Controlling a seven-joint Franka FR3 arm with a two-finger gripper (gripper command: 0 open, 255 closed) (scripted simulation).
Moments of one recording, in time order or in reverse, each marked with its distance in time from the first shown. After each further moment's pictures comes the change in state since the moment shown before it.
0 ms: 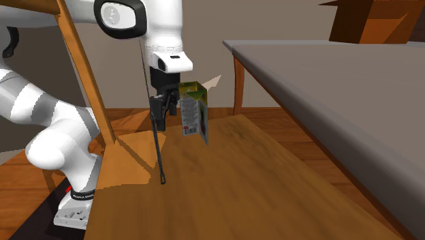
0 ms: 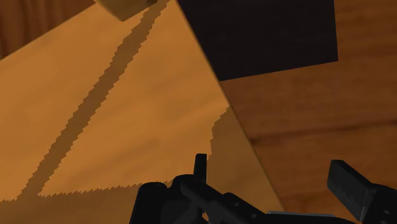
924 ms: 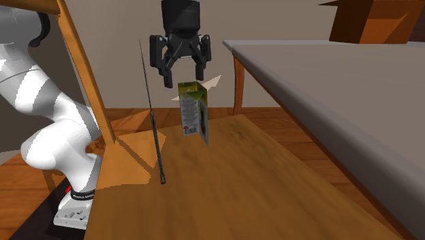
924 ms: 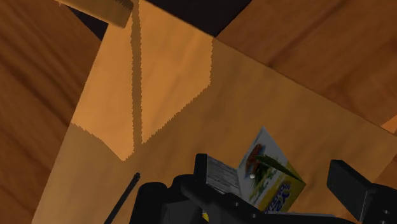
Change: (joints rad) arm -0.169 0.248 0.048 0.504 -0.004 -0.185 0.459
